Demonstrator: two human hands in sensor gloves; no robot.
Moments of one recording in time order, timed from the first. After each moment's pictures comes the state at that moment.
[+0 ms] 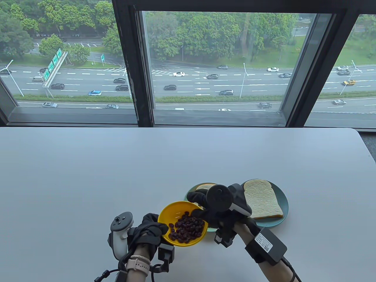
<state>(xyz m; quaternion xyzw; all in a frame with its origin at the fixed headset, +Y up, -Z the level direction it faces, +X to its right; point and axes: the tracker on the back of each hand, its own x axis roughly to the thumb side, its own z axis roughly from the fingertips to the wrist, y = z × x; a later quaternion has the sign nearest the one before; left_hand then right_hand) -0.175 -0.769 -0.304 -0.24 0.16 0.67 0.69 0.060 -0.681 -0.362 0.30 0.04 0.93 0.22</state>
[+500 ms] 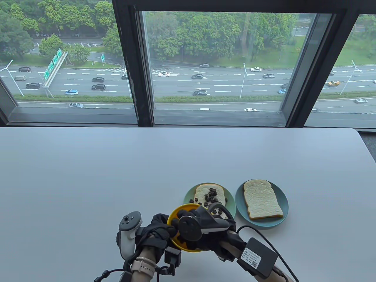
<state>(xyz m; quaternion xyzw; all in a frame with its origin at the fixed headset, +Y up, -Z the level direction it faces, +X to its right) -0.151 -0.764 -0.302 -0.25 0.12 0.68 0.68 0.009 -0.704 -0.317 0.38 0.10 0.92 -0.06</state>
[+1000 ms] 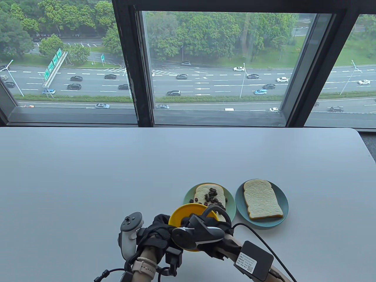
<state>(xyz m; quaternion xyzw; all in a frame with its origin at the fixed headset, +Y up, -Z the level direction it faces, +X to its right) -0.152 -0.764 -0.303 -0.26 0.12 0.68 0.68 0.002 -0.688 -0.303 0.39 -0.05 0.92 -0.06</state>
